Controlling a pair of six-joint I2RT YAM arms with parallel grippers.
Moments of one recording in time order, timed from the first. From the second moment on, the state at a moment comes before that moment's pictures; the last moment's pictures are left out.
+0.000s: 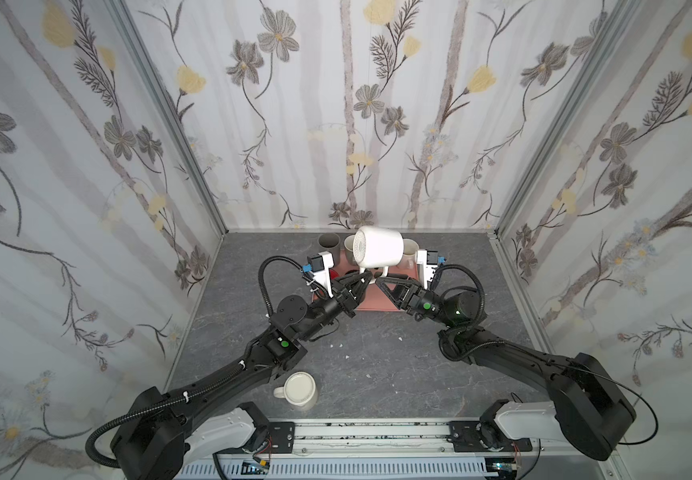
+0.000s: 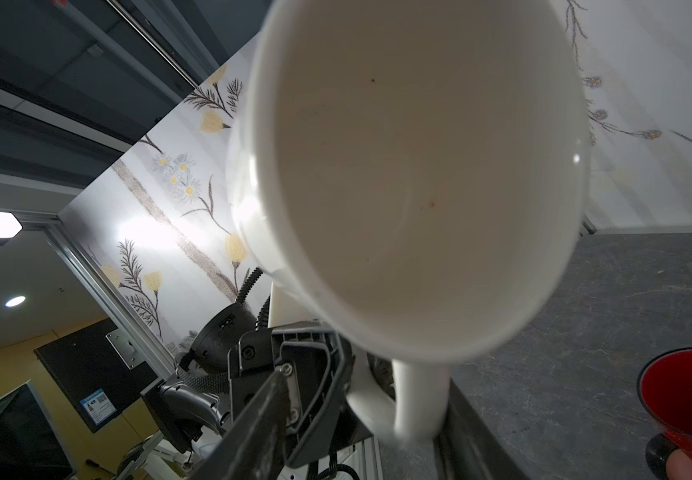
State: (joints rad) left arm -0.76 1.11 0.66 0.73 0.15 -0.66; right arm 0.65 1.33 0.64 1.15 -0.58 1.03
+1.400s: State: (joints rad) left arm -0.76 0.91 0.64 0.45 -0.07 -0.63; right arm 0.61 1.15 0.87 -0.06 -0.15 0.51
